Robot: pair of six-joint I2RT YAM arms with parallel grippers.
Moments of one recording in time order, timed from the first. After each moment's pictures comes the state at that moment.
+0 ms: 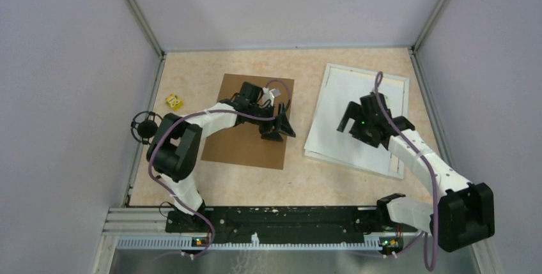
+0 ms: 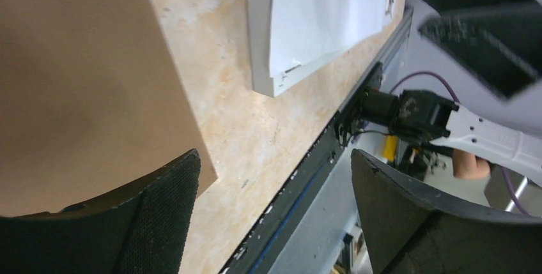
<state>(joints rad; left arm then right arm) -0.47 1.75 1.08 -0.23 0.83 -0.59 0.36 1.15 0.84 -0.62 0.12 0.68</state>
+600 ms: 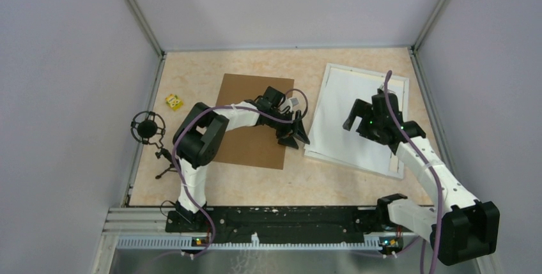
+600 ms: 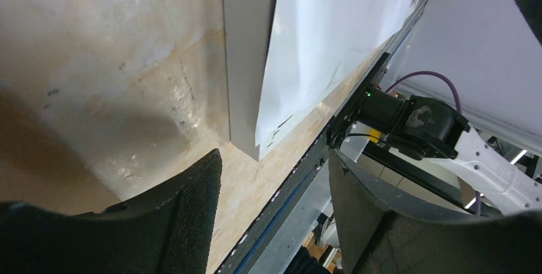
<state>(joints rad) -0.61 2.02 1.25 -0.23 0.80 -0.72 0.24 1.04 0.81 -0.60 0.08 0.58</state>
